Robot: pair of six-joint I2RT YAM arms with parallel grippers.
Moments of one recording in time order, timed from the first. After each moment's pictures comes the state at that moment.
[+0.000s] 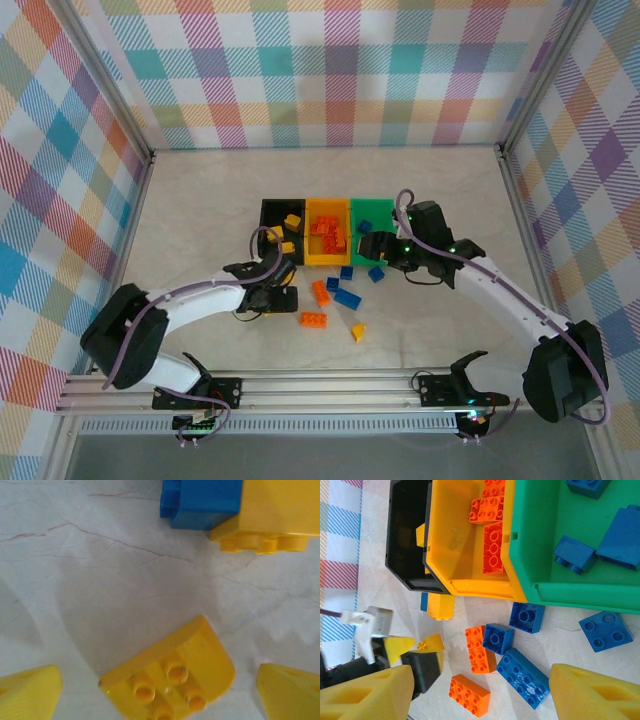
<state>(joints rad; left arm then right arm) -0.71 1.46 0.72 -0.57 -0.17 -0.71 0.46 1.21 0.87 -0.44 -0.38 0.67</state>
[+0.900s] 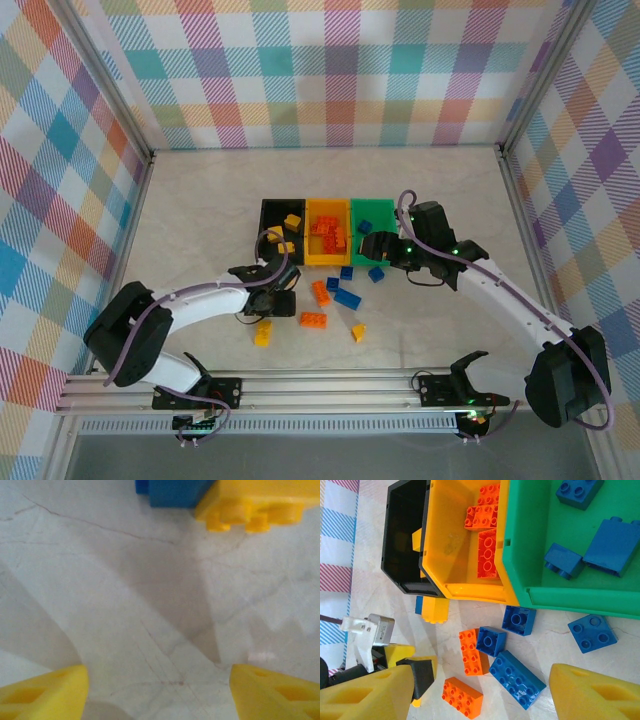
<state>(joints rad) -0.76 1.44 0.71 -0.59 -0.16 -0.73 0.46 1.19 0.87 -0.47 -0.34 0.64</state>
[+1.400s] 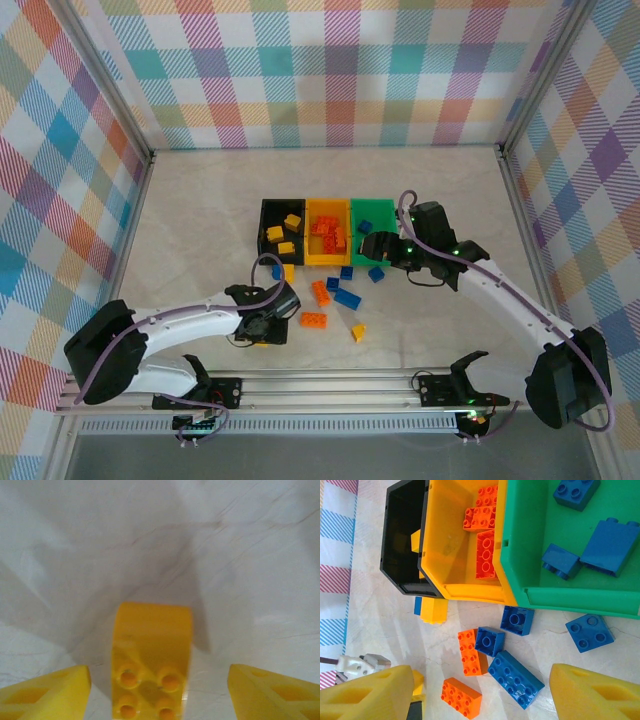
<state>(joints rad) -0.93 1.31 0.63 -0.80 -0.16 -0.87 0.46 1.18 0.87 -0.47 -0.34 0.64</state>
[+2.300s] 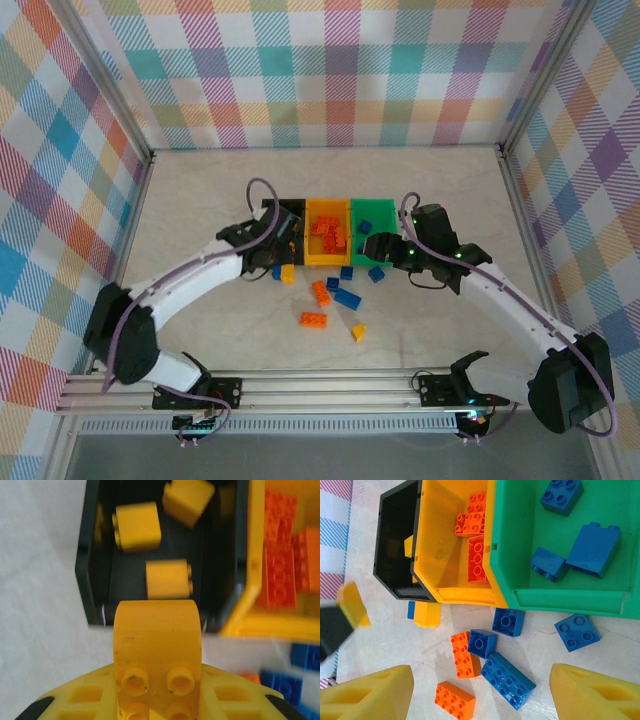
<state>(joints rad) -0.63 1.49 1.13 -0.70 -0.30 -0.67 0.46 1.15 0.85 -0.47 -0.29 0.65</state>
